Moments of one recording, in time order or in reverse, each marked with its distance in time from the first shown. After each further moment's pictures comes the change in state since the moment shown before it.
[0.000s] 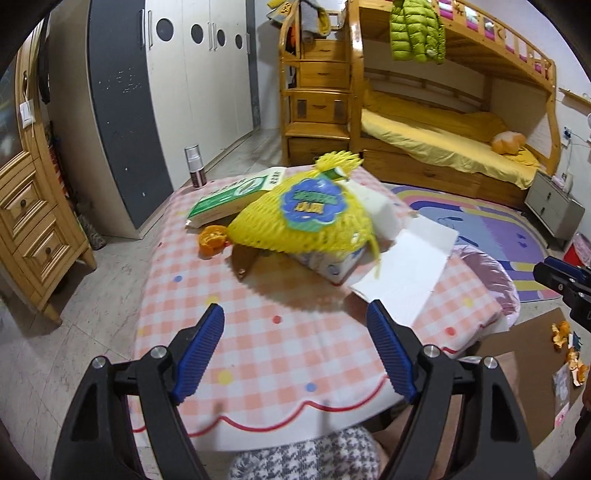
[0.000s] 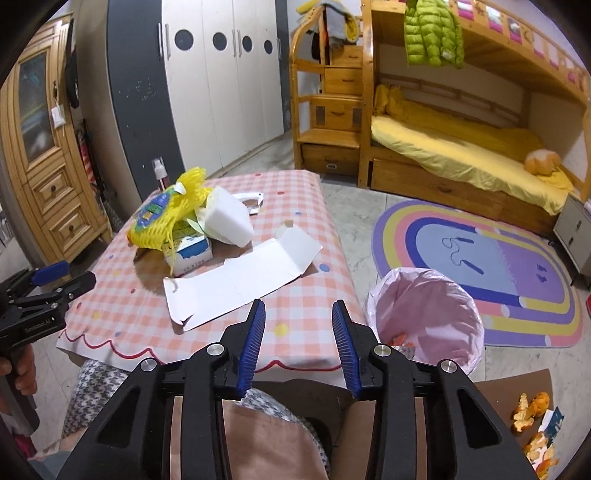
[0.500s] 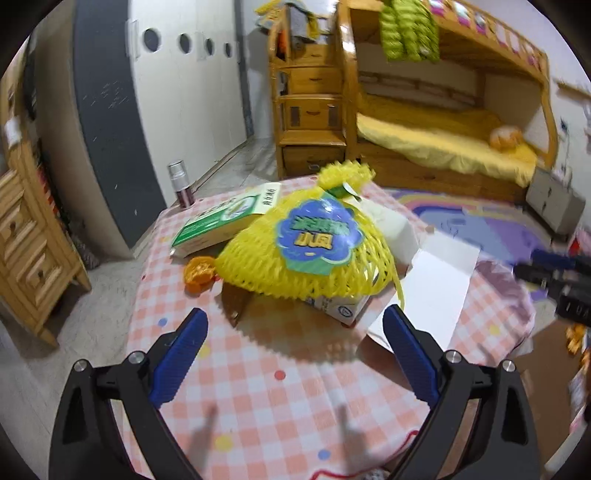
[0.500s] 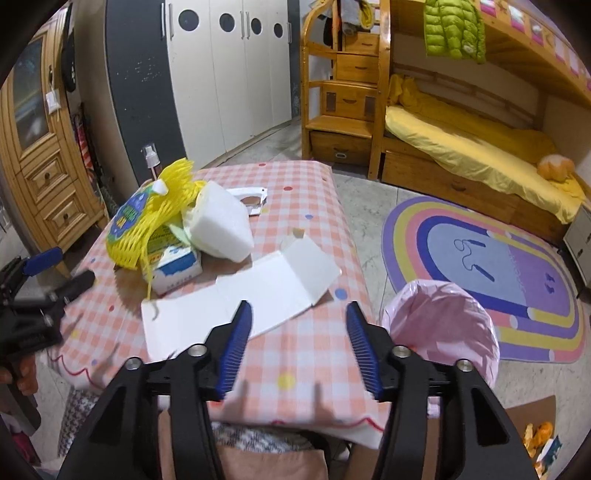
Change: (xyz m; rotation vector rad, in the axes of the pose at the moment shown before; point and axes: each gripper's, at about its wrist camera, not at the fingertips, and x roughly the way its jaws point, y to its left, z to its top) left arm 0.048 -0.009 0.020 0.088 -0.026 0.004; right arm 0.061 0.008 0.033 -0.035 0.054 0.014
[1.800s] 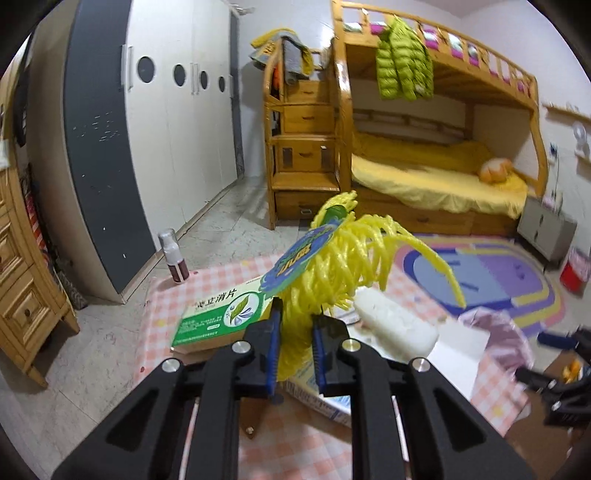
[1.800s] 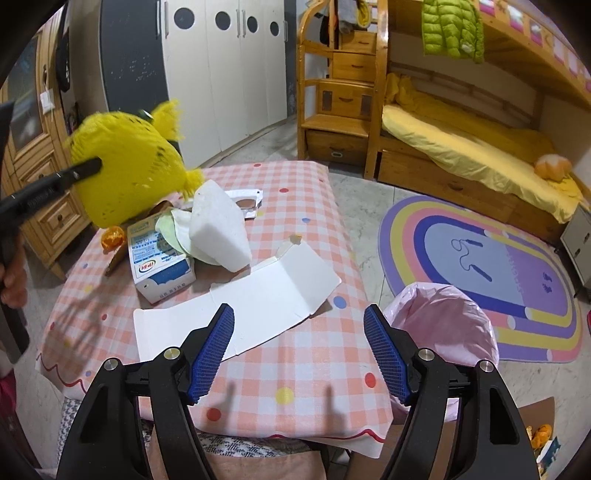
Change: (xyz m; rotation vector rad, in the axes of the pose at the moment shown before) left arm 0.008 0.038 0.079 -0.055 -0.172 -0.067; right arm 0.004 -0.001 0.005 0.004 0.007 -0.021
